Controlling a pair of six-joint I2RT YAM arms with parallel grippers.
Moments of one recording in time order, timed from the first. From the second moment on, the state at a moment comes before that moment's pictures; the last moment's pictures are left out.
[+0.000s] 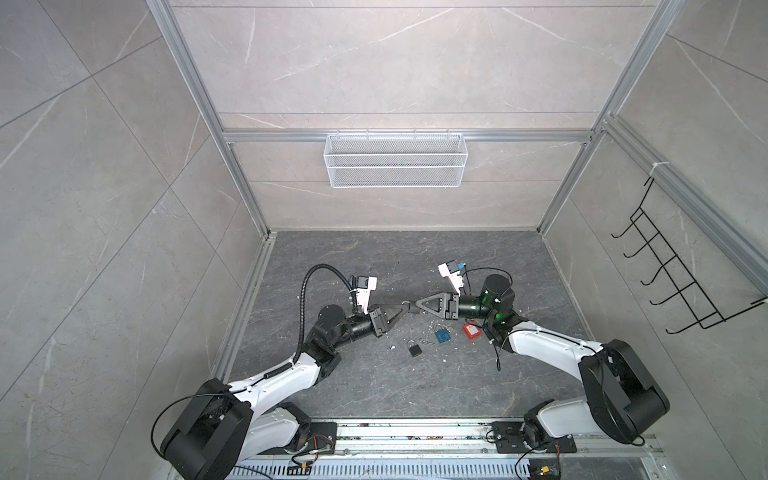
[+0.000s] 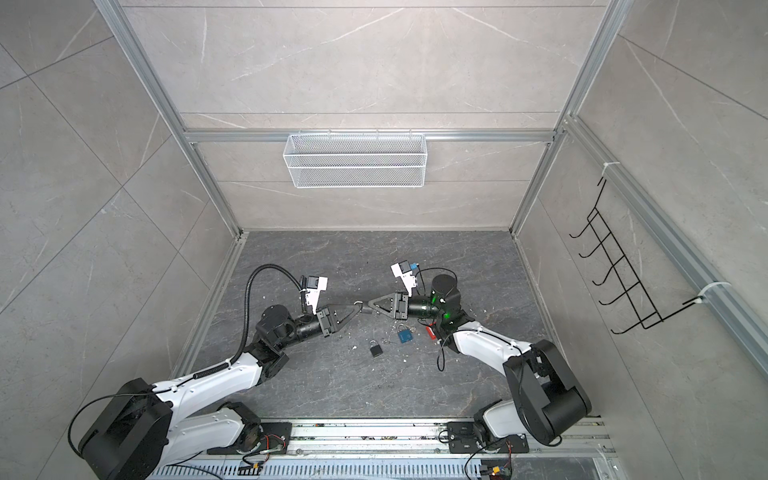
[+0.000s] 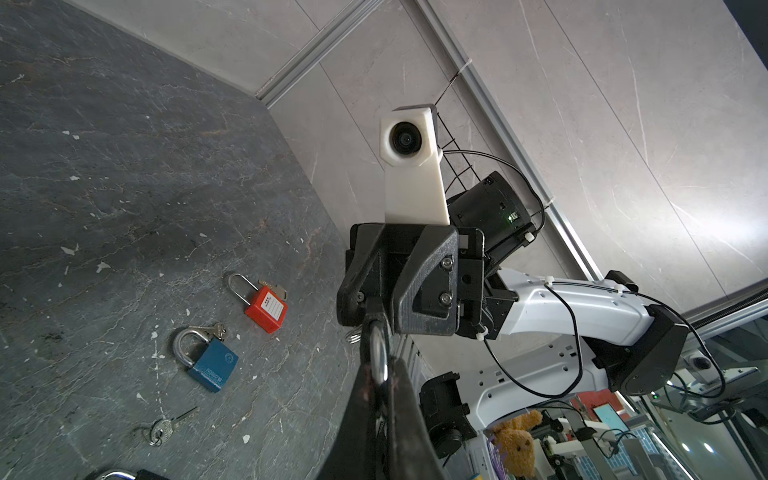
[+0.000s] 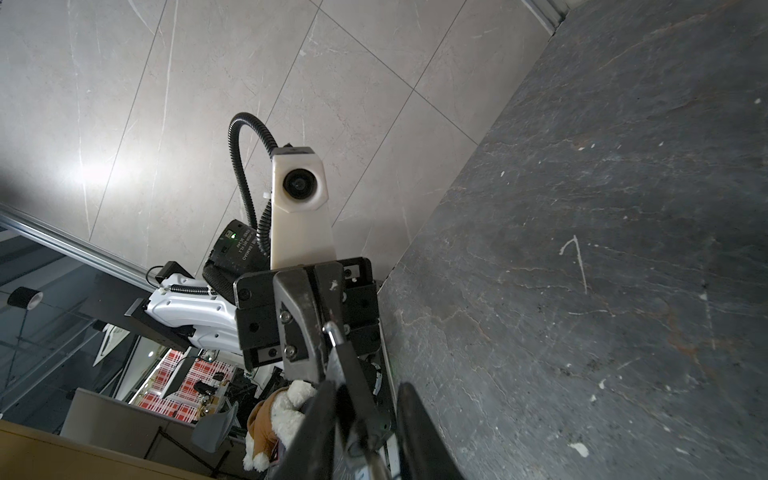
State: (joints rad) left arm -0.63 1.17 0.44 0.79 0.59 -0.94; right arm 0.47 1.44 0.66 0.75 -1.00 0.92
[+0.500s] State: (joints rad) left arm -0.63 1.17 0.43 0.82 0.58 -0.96; right arm 0.47 1.44 0.62 0.87 -1.02 0.98
